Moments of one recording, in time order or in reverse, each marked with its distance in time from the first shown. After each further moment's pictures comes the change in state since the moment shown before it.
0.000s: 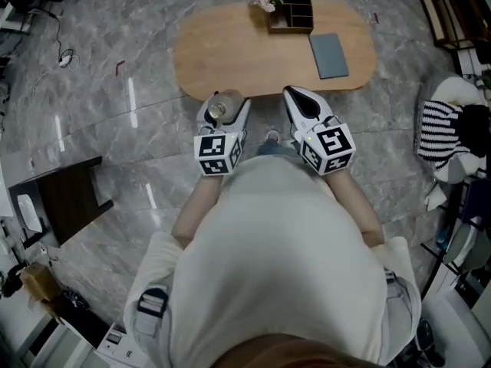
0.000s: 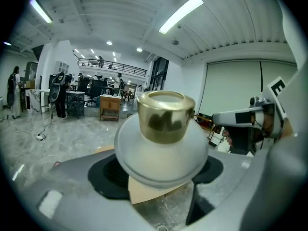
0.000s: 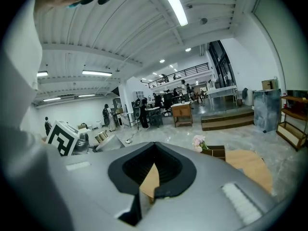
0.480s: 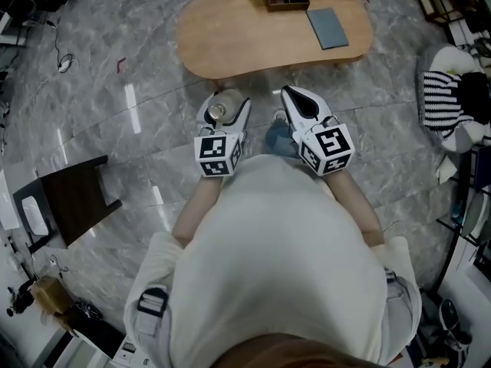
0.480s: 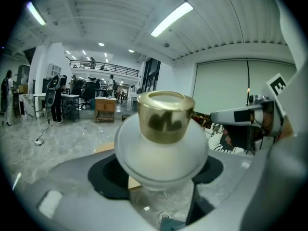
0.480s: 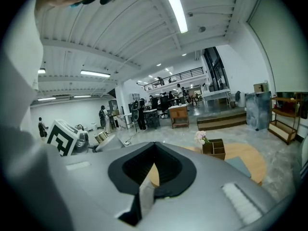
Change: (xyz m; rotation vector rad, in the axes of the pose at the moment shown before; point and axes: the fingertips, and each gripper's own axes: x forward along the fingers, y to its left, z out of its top) left arm -0.117 -0.005 -0.047 0.068 0.003 -0.070; right arm -0.068 0.111 -0.041 0.017 -0.041 -0.073
